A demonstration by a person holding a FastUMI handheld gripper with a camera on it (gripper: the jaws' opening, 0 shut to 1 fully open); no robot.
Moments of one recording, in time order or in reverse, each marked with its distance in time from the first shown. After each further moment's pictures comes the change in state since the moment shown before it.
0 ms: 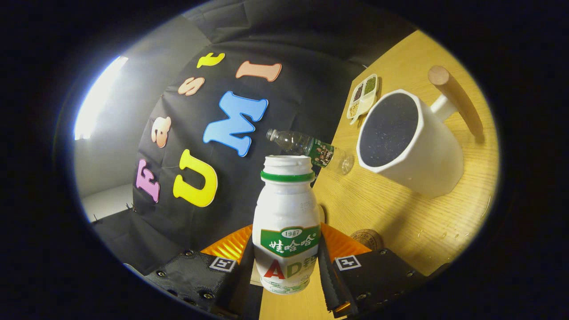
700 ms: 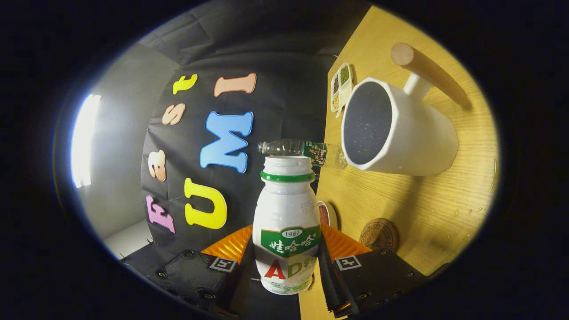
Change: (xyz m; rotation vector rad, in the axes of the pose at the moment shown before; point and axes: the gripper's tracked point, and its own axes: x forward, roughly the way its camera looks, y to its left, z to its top) arm 0.004 0.008 0.014 0.232 -0.030 0.015
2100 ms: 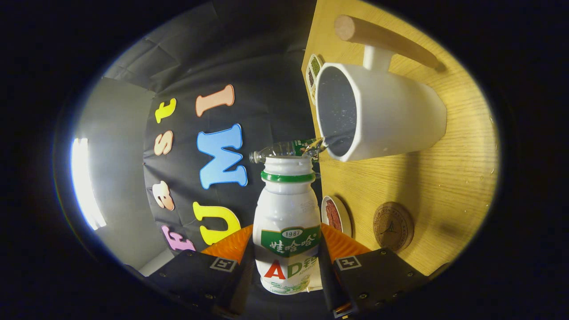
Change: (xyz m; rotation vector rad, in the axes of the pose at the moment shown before) arm -0.003 0.002 0.005 0.225 -0.016 0.007
